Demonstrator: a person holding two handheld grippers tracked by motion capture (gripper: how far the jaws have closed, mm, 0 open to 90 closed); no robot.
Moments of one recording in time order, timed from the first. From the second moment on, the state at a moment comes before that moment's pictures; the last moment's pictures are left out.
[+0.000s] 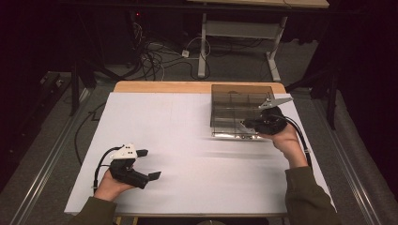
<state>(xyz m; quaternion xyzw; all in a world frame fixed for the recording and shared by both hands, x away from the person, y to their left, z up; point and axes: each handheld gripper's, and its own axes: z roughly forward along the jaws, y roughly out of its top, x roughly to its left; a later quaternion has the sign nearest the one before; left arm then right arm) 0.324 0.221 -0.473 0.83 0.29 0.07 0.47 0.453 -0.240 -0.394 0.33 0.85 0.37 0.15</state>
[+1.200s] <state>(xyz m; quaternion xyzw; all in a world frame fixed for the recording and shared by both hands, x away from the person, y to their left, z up) 0.323 0.221 -0.472 0.83 0.29 0.07 0.47 0.436 -0.251 -0.384 0.33 0.85 0.39 0.13</state>
